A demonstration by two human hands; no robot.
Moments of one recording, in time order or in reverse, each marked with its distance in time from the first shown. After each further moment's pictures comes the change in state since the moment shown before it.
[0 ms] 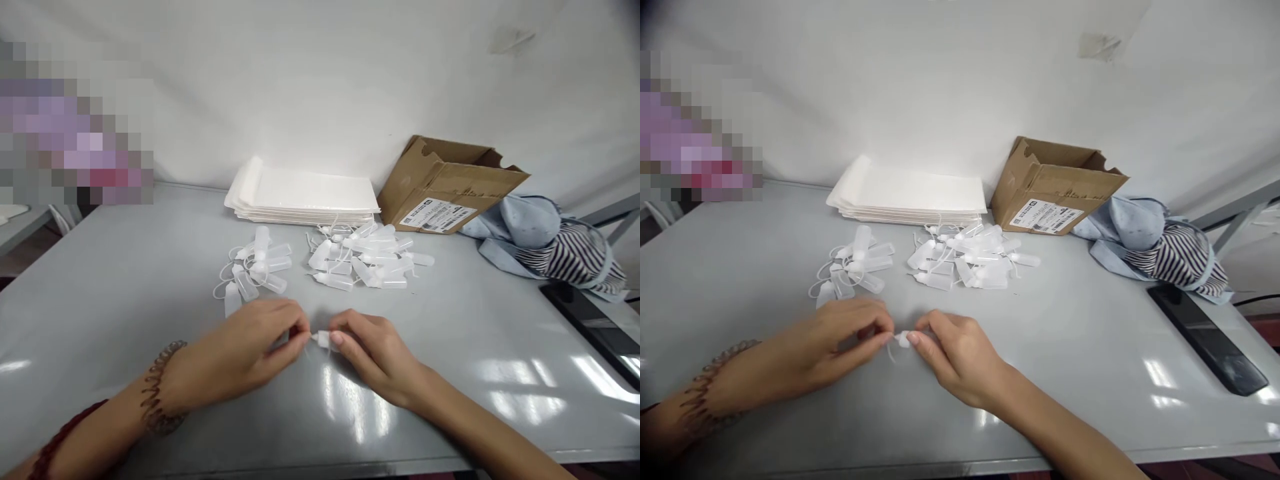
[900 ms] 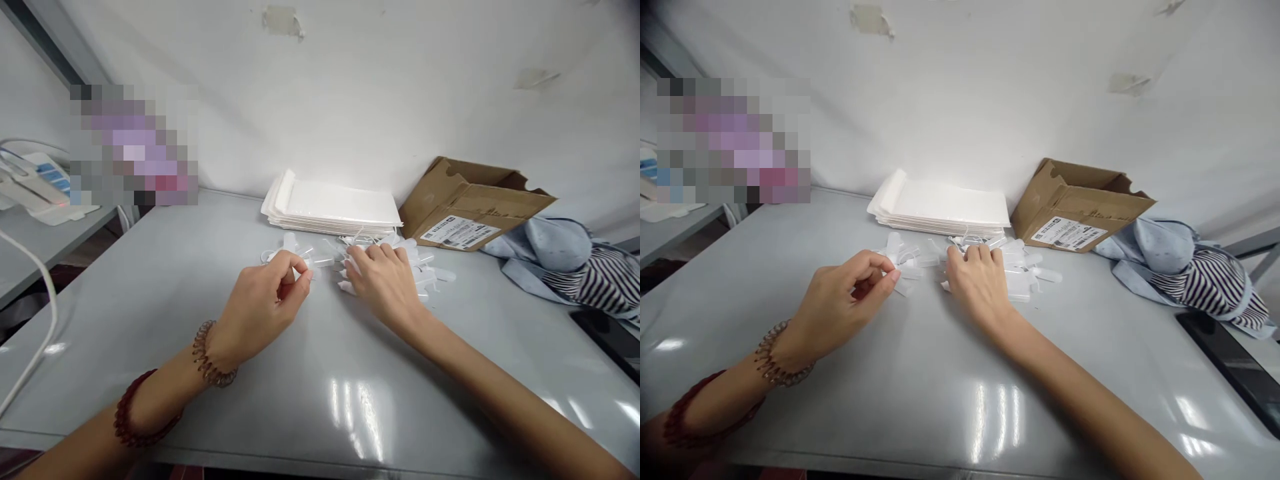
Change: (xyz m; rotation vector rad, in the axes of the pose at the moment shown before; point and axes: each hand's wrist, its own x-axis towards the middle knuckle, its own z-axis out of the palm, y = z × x) left_hand -0.001 -0.007 -0.011 0.132 0.612 -0.201; right_hand 0.080 0.008 -0.013 -0.960 0.302 -0.024
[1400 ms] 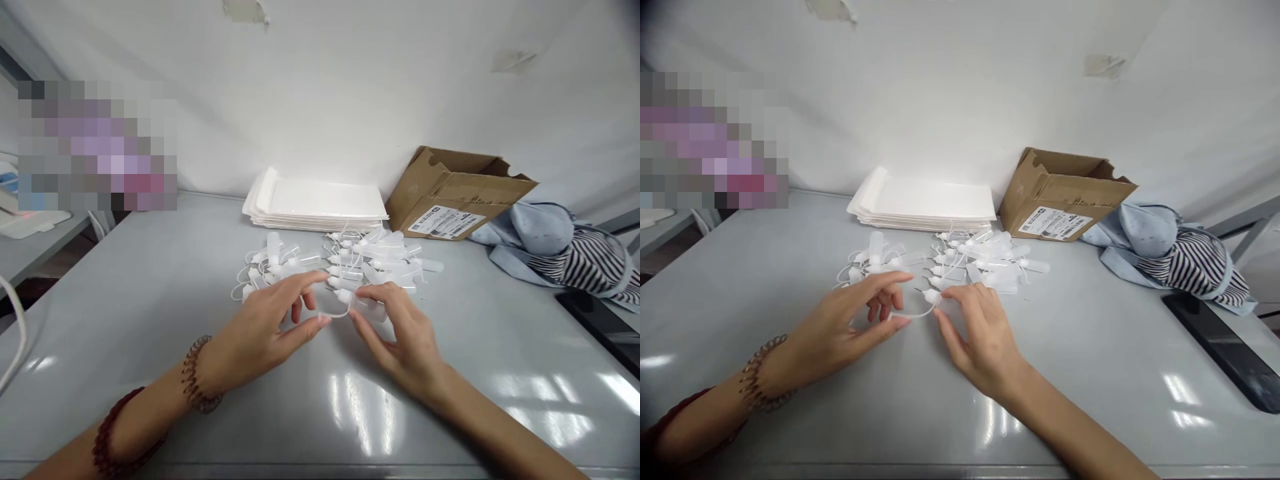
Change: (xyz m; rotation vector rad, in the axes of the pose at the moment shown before) left_hand -0.007 0.004 0.012 -0.165 -0.308 0.180; right_hand -0.069 -0.004 -0.022 0.625 0.236 -0.003
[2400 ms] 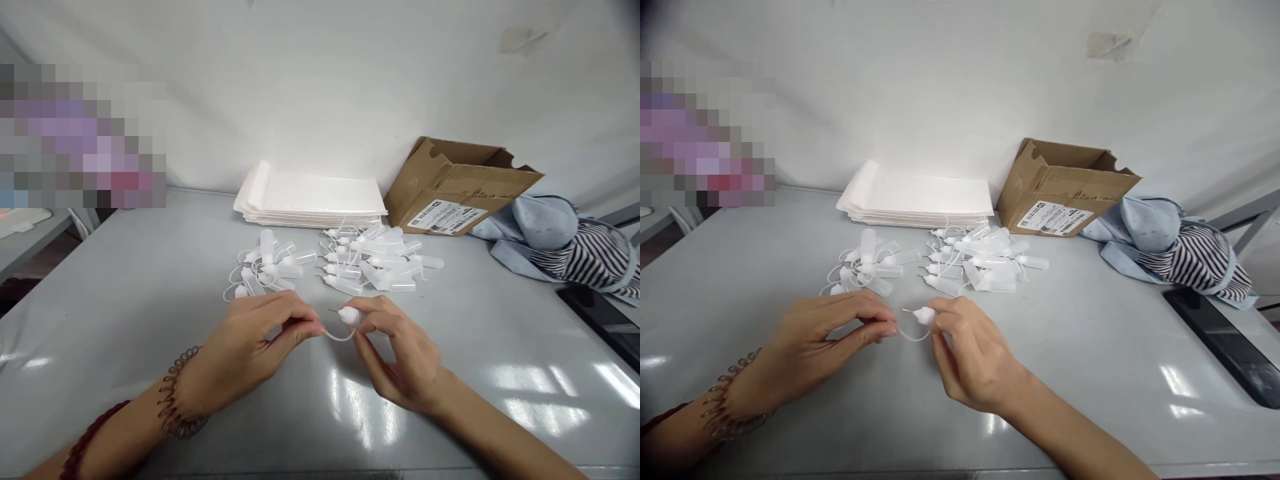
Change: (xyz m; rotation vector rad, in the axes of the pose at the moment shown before) left_hand -0.002 0.008 0.000 -0.023 0.150 0.150; right_hand -0.005 0.000 0.000 0.237 -0.032 -0.246
